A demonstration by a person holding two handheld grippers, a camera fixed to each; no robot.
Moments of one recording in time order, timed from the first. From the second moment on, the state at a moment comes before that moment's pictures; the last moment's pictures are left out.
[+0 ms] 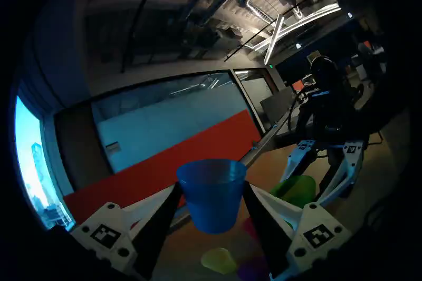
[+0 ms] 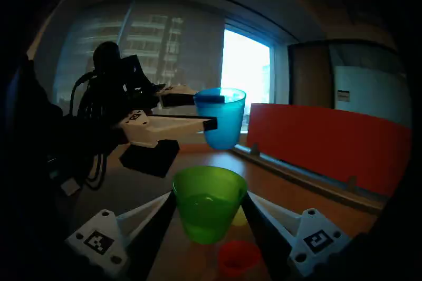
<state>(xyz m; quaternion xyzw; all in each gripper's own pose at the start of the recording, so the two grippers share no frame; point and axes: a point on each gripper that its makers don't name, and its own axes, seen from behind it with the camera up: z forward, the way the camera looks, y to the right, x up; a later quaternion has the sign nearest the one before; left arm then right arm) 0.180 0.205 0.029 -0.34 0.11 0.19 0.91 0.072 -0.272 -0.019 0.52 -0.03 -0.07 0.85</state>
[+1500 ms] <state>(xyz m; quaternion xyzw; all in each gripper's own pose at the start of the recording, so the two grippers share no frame) 0.097 0.187 0.017 -0.38 -0.08 0.09 0.92 0.056 -0.266 -0.032 0.53 -0.07 -0.08 0.84</state>
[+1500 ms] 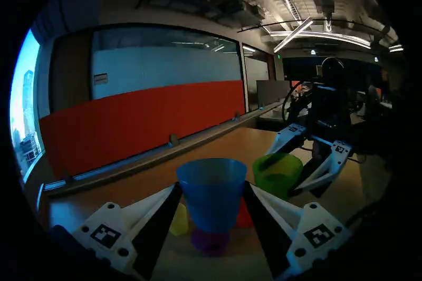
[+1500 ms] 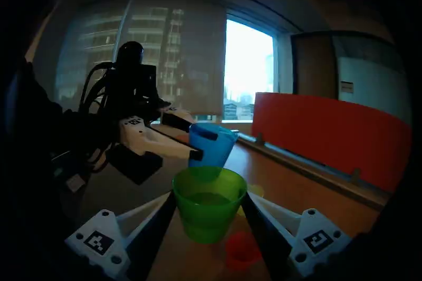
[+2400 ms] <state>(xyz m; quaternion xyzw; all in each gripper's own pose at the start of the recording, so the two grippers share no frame) 0.026 0.176 -0.015 -0.39 -0.16 0.13 0.90 0.022 -0.254 -0.041 0.54 -0.12 -0.10 0.83</state>
